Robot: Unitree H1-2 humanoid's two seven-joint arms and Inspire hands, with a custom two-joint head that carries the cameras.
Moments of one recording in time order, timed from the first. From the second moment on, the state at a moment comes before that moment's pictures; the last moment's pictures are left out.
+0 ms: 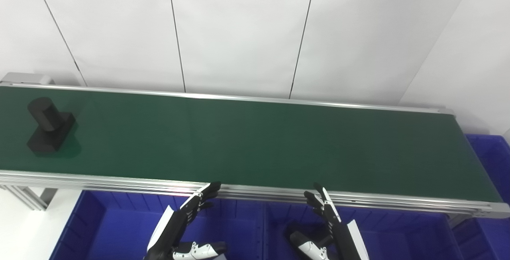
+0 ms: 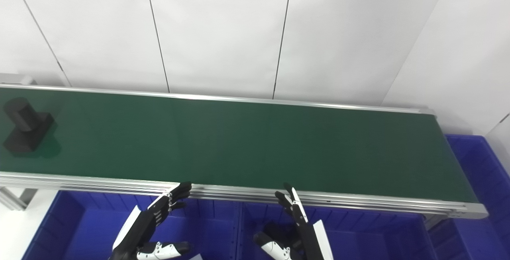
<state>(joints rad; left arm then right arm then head) 0.24 0.11 -0.19 0.01 0.14 -0.36 -0.14 0.33 -0.04 0.19 -0.18 -0.30 -0.16 0.00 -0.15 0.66</state>
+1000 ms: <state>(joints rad) 0.21 0.11 -0.19 -0.07 0.15 -0.30 -0.14 0.30 -0.04 0.18 -0.21 -0.32 -0.15 0.00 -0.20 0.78</state>
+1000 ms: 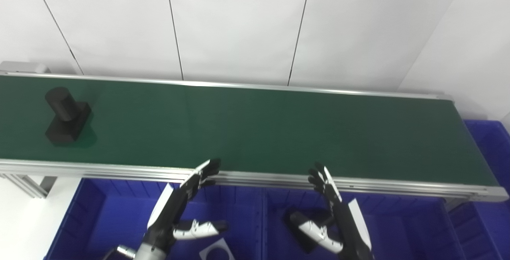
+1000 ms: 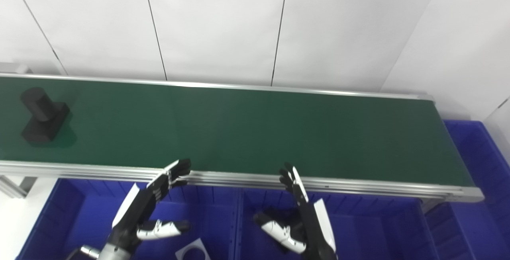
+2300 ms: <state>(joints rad) 0.20 0.15 -0.15 -0.03 0.07 -0.32 -0.18 0.30 0.03 0.21 -0.21 -0.38 -0.08 -0.01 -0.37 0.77</state>
